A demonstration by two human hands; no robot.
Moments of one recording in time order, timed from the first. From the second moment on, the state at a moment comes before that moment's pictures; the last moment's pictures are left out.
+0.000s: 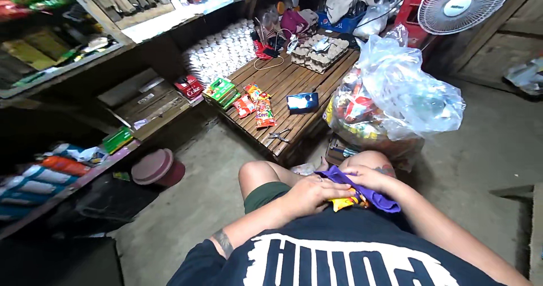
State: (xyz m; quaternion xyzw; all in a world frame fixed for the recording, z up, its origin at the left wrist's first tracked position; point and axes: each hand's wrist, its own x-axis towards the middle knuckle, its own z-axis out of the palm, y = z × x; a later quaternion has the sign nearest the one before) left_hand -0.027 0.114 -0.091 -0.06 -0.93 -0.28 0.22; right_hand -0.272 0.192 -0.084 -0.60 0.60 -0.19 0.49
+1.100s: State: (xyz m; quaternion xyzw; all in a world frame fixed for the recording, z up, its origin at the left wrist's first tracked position) left_hand -0.030 0.115 -0.116 0.20 -0.79 -0.48 0.32; right_hand -0.226 0.204 -0.054 -0.79 0.54 -0.26 0.13
